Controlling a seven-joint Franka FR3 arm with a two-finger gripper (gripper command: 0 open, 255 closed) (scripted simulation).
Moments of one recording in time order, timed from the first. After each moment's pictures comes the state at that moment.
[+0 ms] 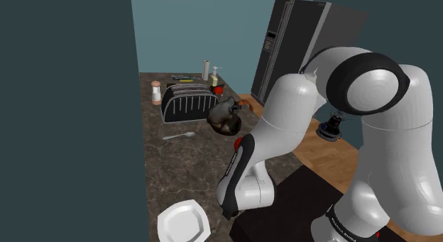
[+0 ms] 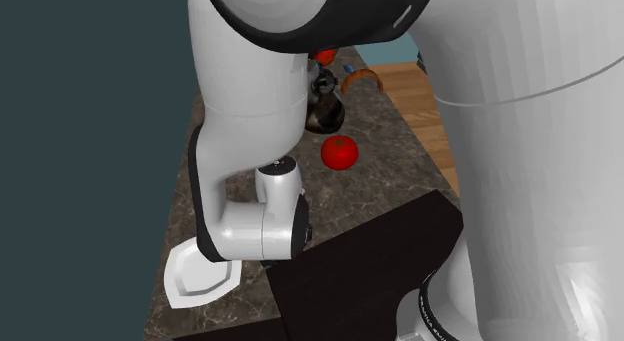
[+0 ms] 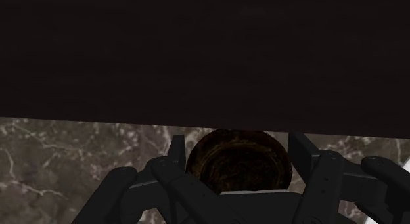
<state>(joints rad) 0.60 0.57 0.13 -2.60 1.18 3.17 -0.57</state>
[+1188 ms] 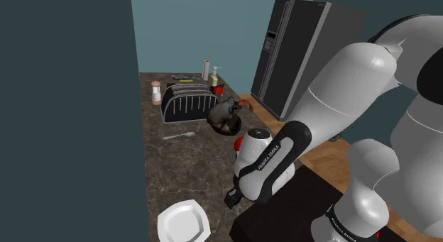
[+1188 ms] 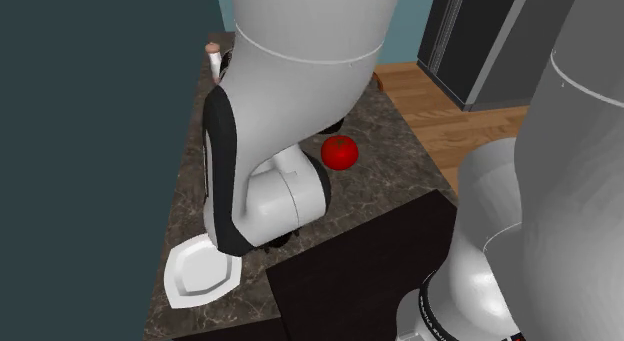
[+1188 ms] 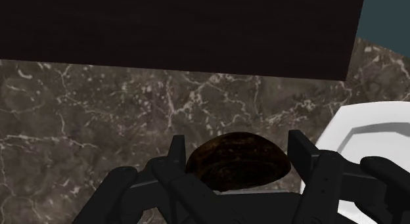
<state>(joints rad) 1.08 0.23 -0.38 -2.78 0.68 2.94 -0.08</state>
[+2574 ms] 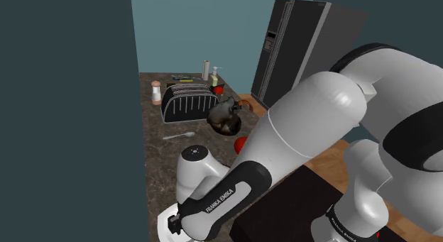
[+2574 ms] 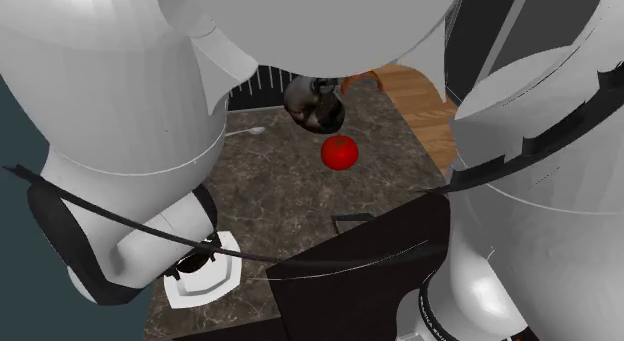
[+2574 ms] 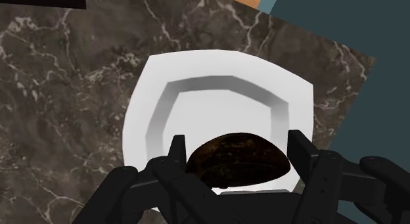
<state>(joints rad) 1.26 0.54 -0.36 -2.26 0.58 2.72 0.30</state>
